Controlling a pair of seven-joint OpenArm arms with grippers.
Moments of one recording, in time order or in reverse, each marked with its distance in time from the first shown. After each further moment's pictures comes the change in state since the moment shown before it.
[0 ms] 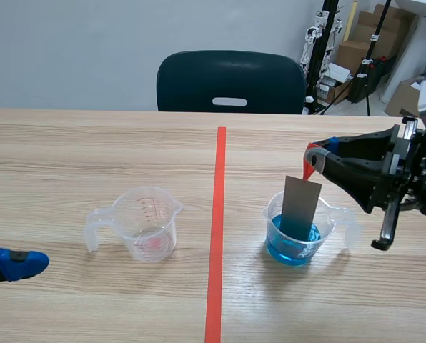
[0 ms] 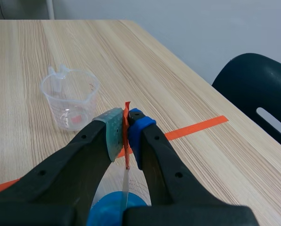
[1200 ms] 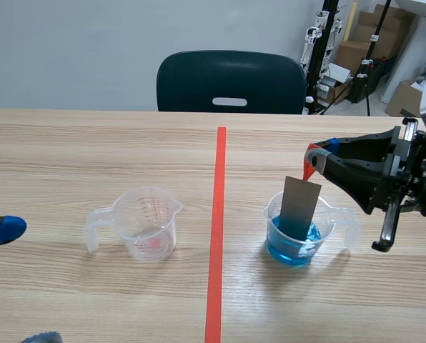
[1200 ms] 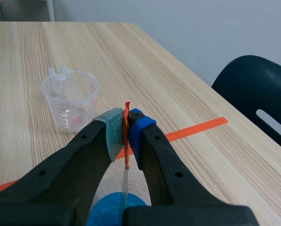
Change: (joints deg) left arm 0.0 0.0 -2.4 0.0 -3.8 1.5 -1.3; right arm 0.0 -0.2 0.0 -0.7 -1.0 0.0 1.7
